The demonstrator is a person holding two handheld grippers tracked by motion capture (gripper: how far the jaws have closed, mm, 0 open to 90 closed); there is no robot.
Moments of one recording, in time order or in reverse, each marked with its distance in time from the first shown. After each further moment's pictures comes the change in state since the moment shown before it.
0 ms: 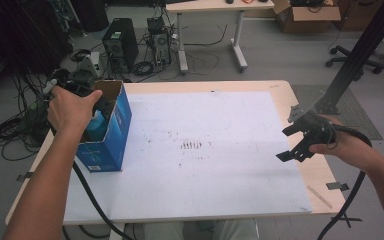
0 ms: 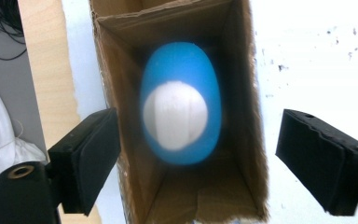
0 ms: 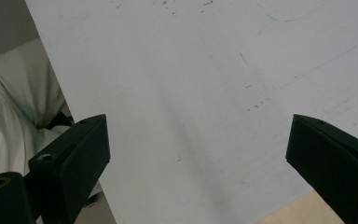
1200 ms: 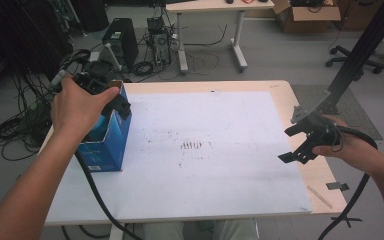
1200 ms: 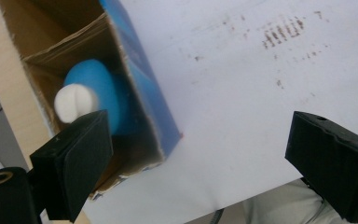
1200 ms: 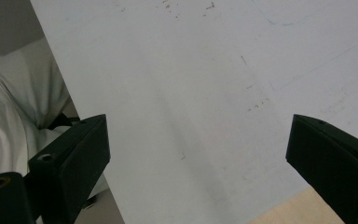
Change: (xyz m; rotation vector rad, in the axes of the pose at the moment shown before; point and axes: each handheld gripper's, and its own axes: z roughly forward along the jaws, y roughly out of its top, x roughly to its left) left arm -0.067 -0.022 -0.070 -0.064 -0.101 0.257; right arm 0.010 0.000 -0.010 -0.007 -0.017 -0.001
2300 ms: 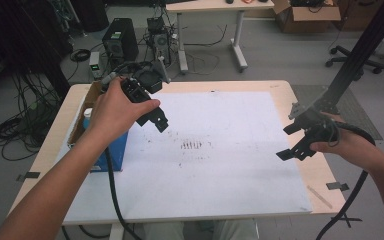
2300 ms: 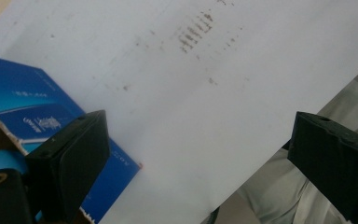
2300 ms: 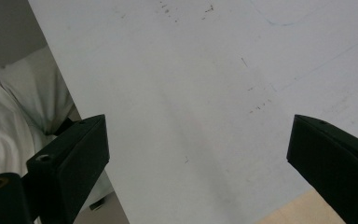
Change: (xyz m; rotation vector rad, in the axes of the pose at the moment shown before) left arm -0.074 0.026 0.015 0.020 -0.125 0.351; right arm -0.003 0.008 -0.001 0.008 0.013 0.035
